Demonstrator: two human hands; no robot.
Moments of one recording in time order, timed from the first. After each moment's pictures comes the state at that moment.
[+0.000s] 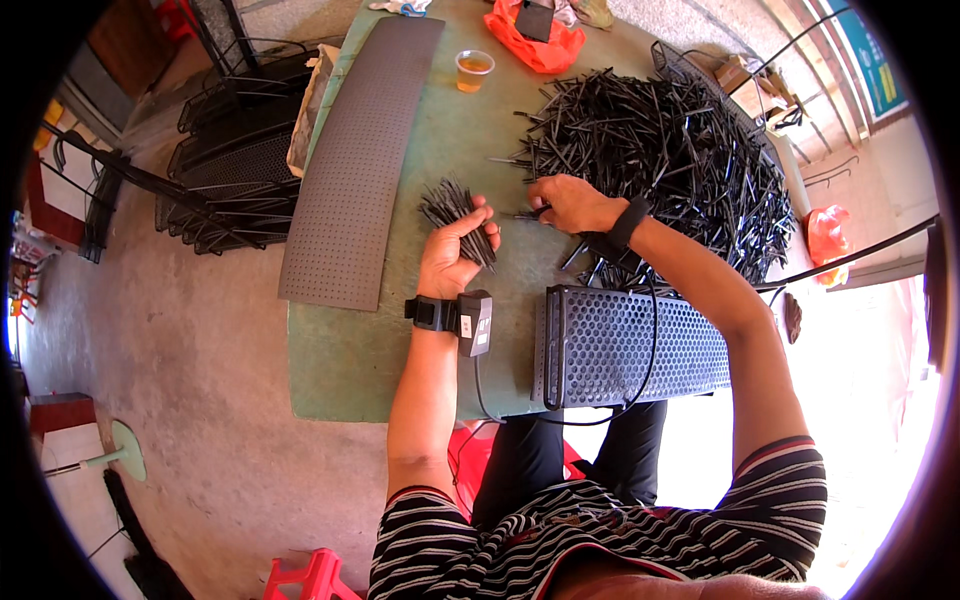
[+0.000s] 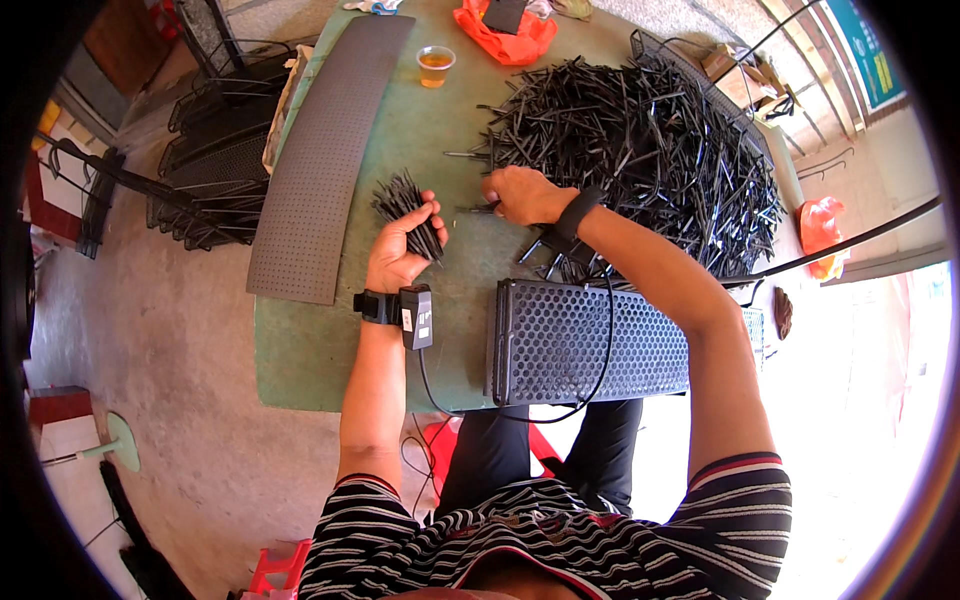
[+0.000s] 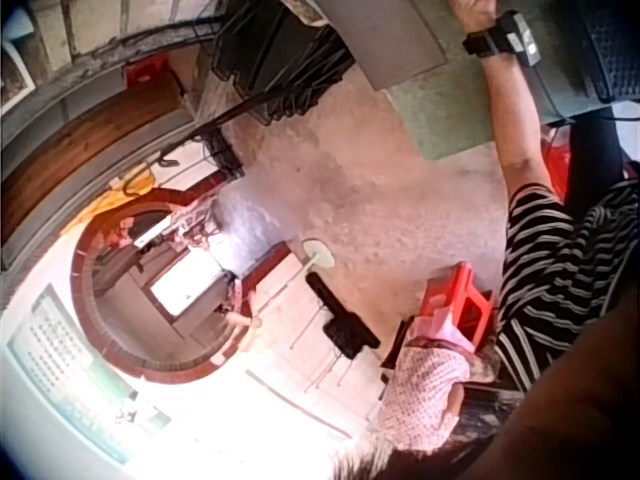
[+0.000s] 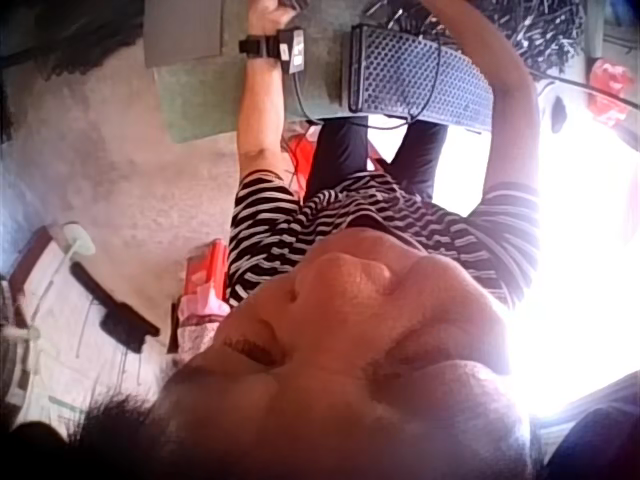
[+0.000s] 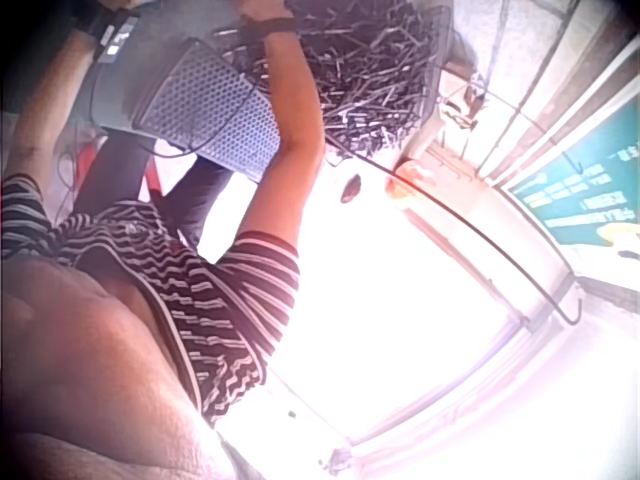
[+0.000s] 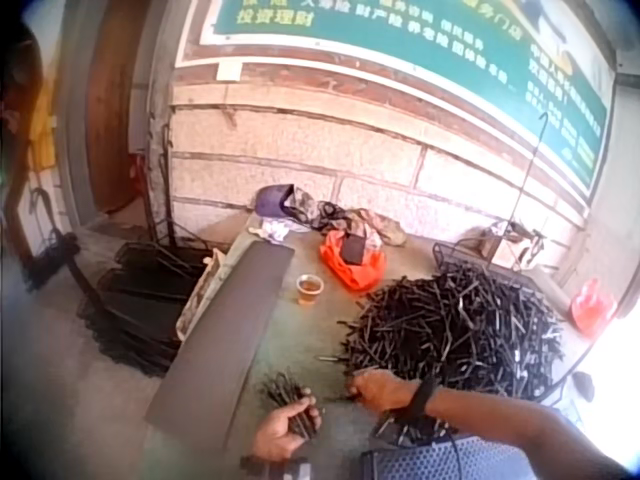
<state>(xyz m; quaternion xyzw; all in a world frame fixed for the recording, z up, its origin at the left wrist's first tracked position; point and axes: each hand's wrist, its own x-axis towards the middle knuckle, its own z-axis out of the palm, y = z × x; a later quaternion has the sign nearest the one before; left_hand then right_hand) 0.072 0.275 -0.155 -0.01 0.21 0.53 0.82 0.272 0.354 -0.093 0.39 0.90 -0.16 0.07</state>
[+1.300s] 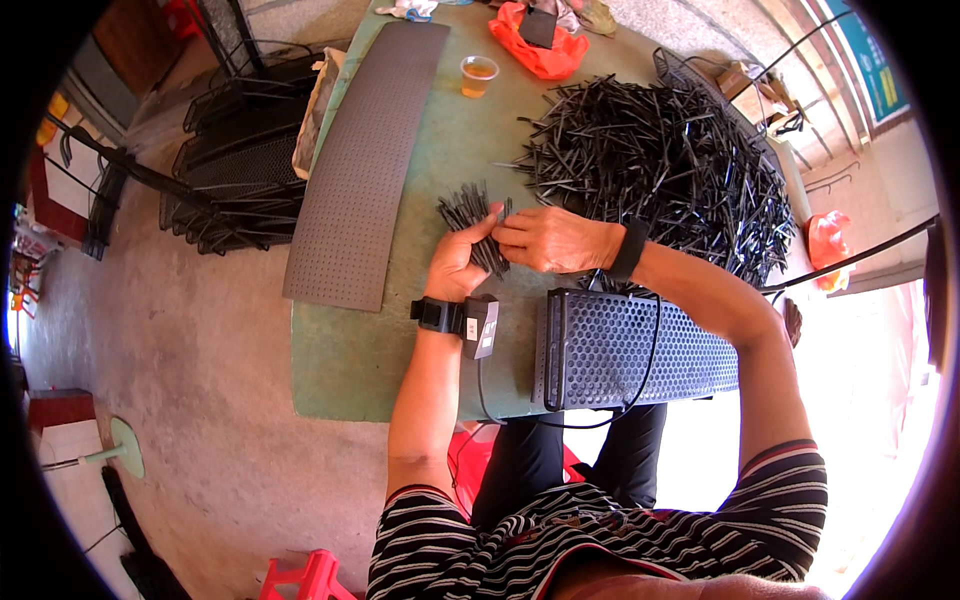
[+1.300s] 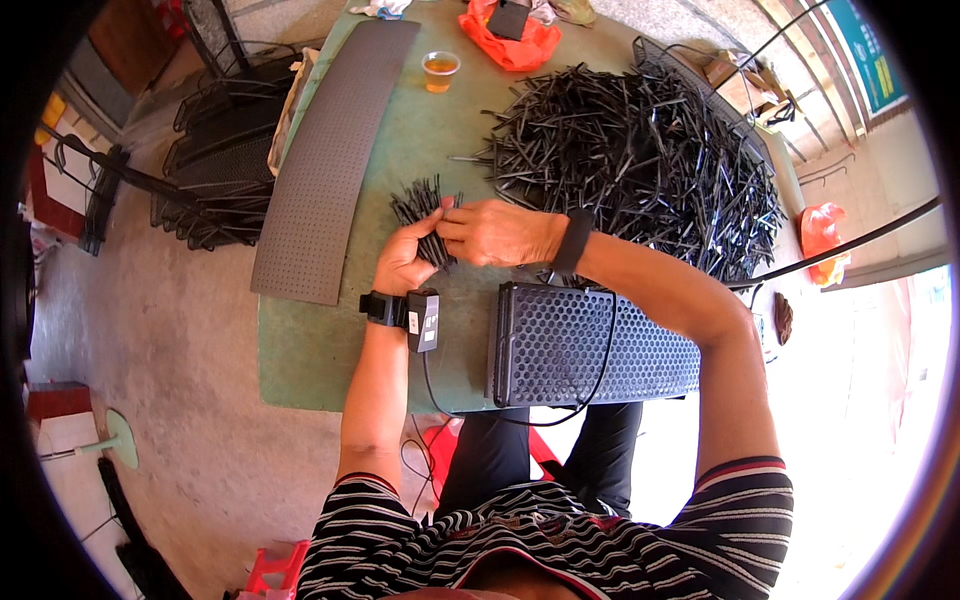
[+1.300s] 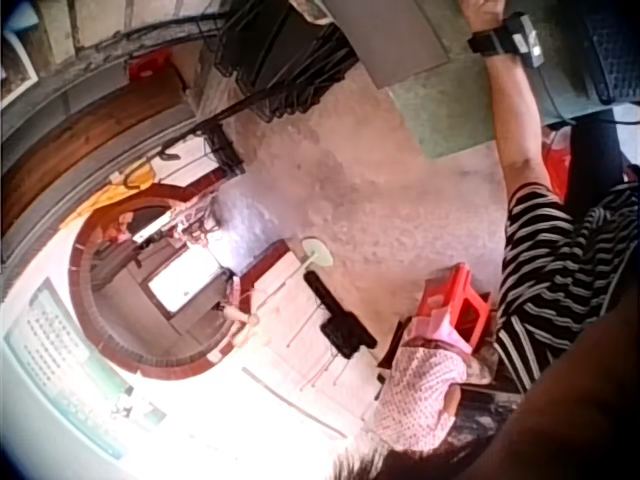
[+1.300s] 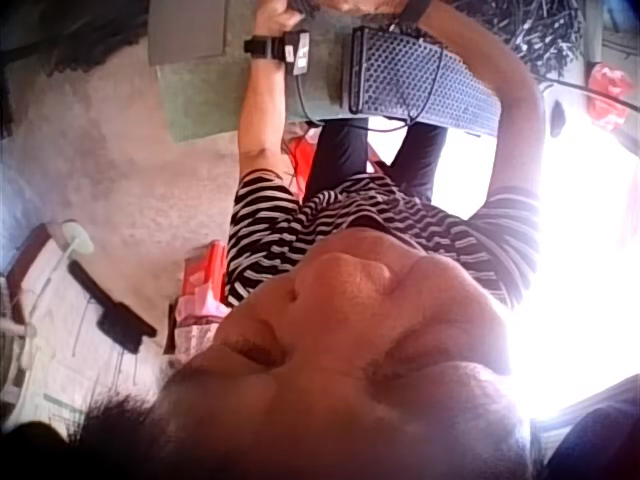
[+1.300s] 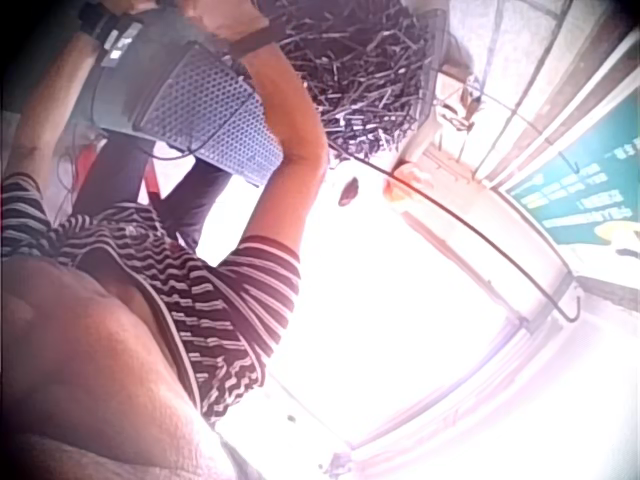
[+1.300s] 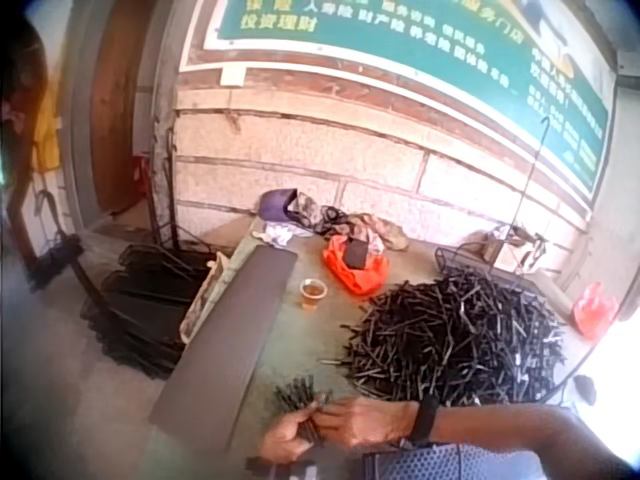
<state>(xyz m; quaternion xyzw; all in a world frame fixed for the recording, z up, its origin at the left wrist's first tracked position) 0.078 0.276 -0.168 0.00 0.14 0.50 0.85 0.229 0.306 -0.047 -0.01 1.00 0.03 -0.01</state>
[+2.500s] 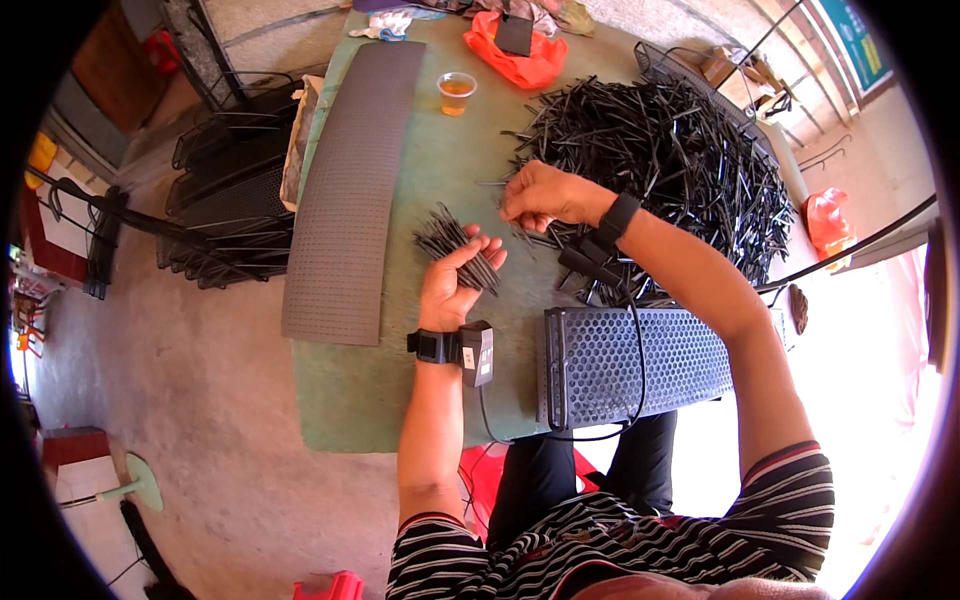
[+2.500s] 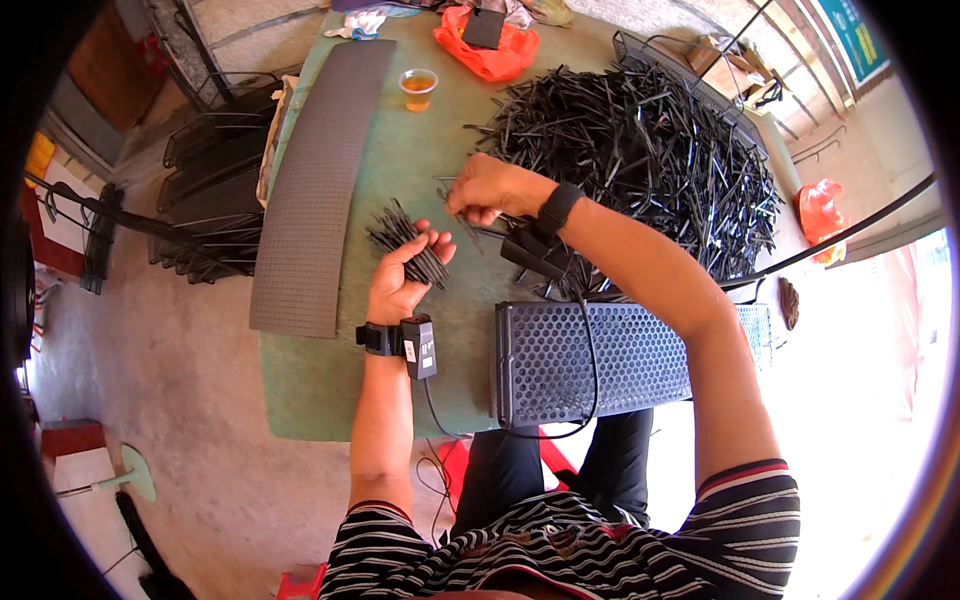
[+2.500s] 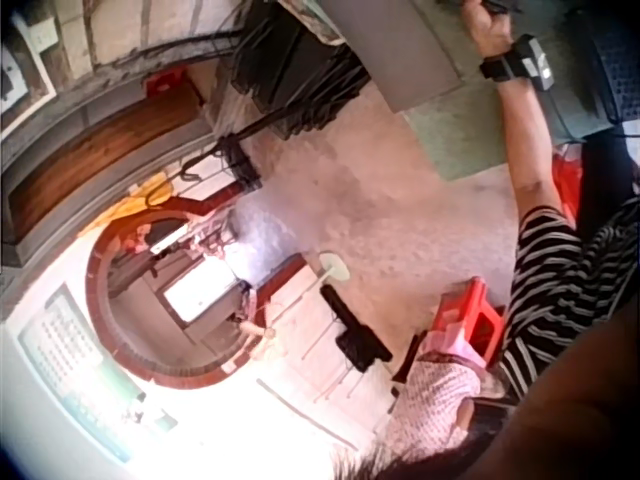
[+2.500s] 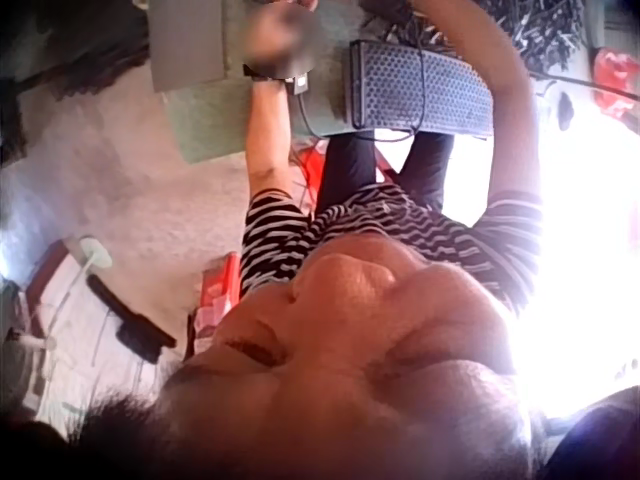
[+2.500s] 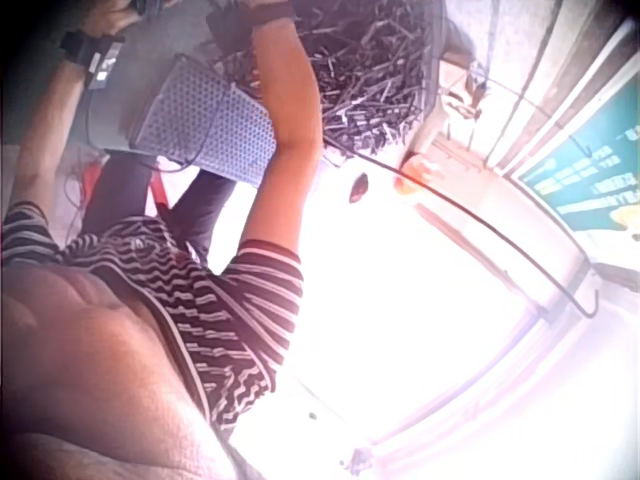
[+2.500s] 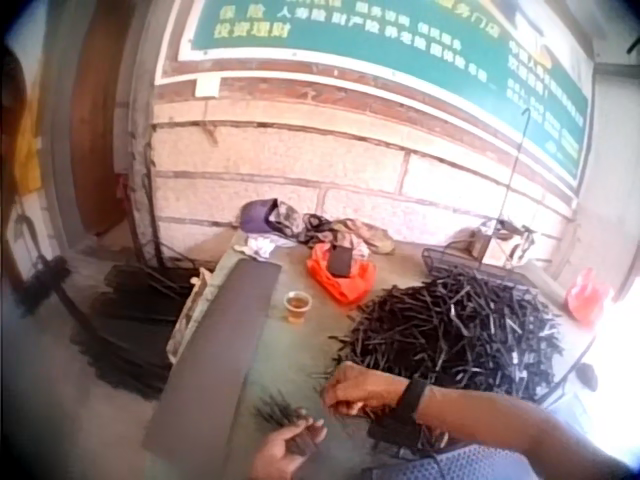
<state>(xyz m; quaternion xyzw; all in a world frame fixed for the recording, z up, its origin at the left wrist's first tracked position) 0.076 0.272 -0.153 -0.04 0.20 0.54 0.82 0.236 0.371 -0.056 0.51 0.60 -0.61 -0.06</state>
